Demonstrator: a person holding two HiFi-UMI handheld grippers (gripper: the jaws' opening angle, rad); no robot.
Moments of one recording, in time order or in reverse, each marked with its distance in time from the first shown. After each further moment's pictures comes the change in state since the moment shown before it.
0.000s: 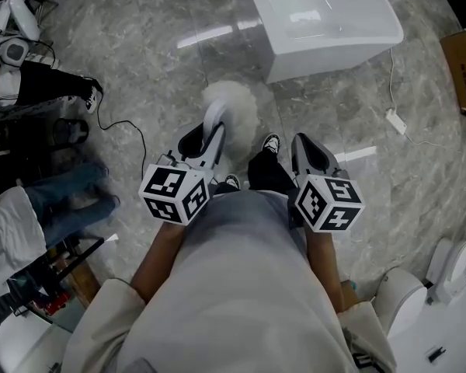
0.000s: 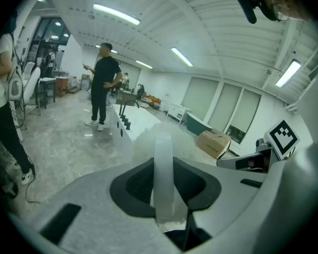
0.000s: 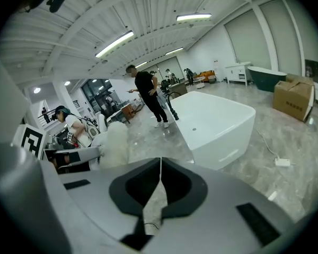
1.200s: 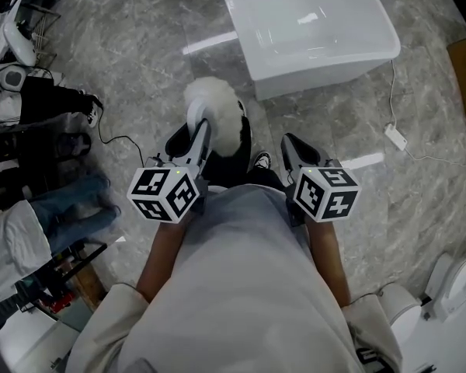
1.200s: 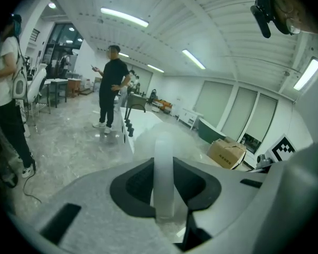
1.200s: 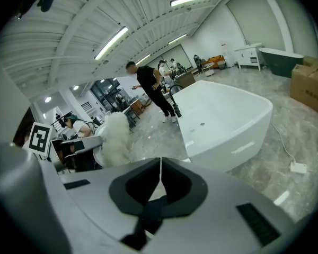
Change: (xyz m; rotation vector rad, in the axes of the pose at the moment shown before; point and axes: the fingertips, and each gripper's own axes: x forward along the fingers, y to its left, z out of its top) left arm 0.128 -0.025 0.076 -0.081 -0.052 0.121; right arm 0.063 -0.114 0.078 0.033 0.099 0.160
